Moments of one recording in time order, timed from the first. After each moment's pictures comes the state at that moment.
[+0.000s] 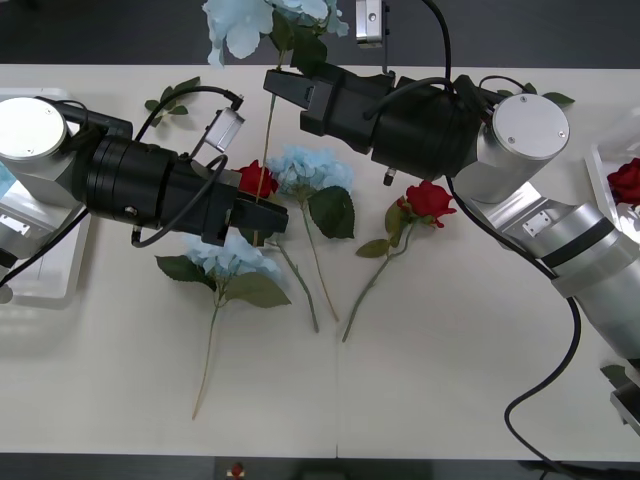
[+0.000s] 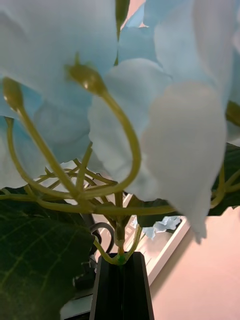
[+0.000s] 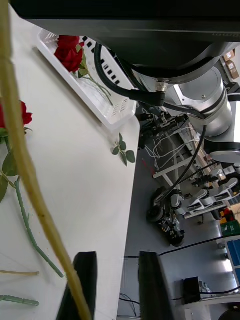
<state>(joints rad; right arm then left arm) -0.66 -0.45 0.43 -1.54 -2.05 0.58 2.24 -0.58 0.66 -0.31 -1.45 1.98 1.33 -2.24</state>
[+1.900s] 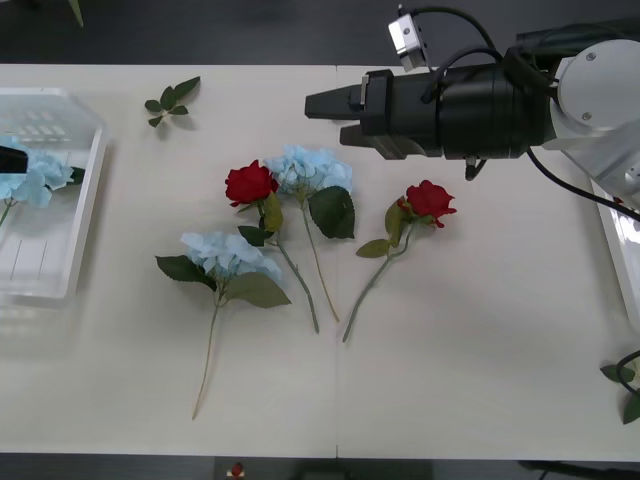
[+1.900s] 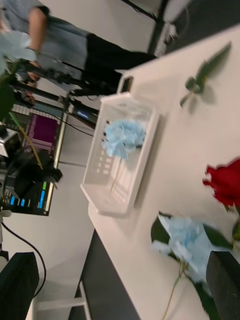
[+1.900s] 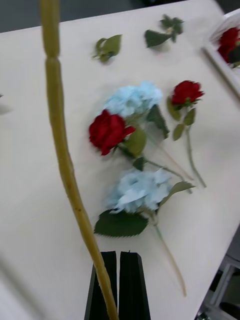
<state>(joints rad) -0.76 -0.77 0.52 -1.65 -1.82 0.80 1.41 -0.40 0.88 0.45 -1.45 1.58 1.70 -2.24</state>
